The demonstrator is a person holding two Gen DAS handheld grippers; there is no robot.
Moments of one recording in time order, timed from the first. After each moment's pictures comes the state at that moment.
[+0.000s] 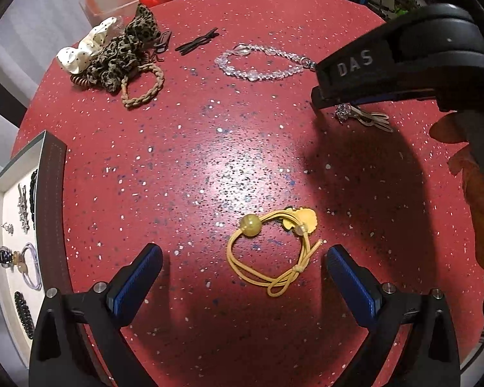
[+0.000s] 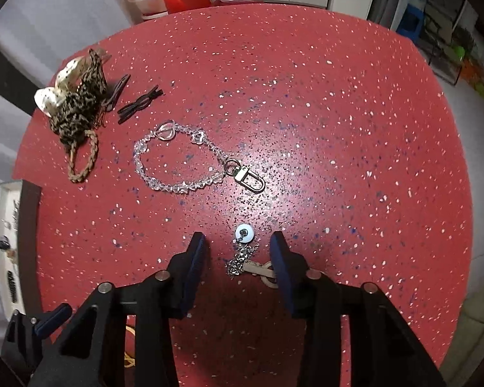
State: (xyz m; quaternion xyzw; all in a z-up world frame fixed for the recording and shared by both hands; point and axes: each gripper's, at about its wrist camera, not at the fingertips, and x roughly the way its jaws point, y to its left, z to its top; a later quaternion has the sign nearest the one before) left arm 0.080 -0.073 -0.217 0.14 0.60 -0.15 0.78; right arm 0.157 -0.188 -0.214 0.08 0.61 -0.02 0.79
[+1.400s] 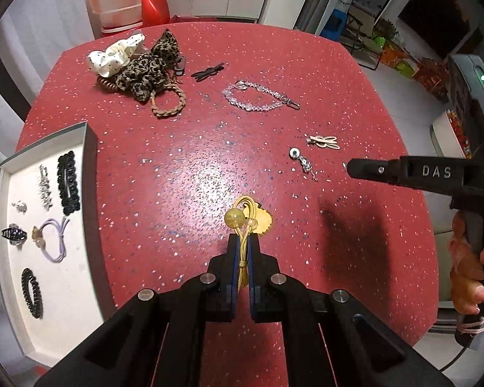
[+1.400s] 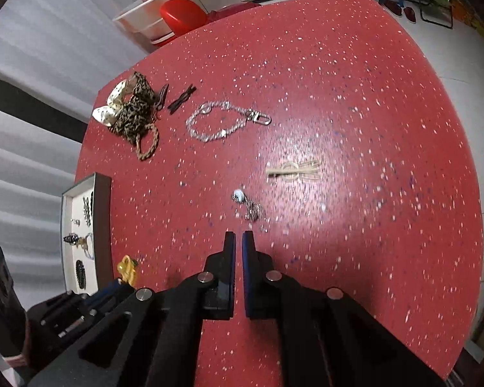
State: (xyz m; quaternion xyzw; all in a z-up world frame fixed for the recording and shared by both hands) left arm 0.055 -0.011 -0.131 0.05 0.59 -0.22 0.78; right arm 0.054 -0.210 -0.158 0.24 0.59 0.01 0.77
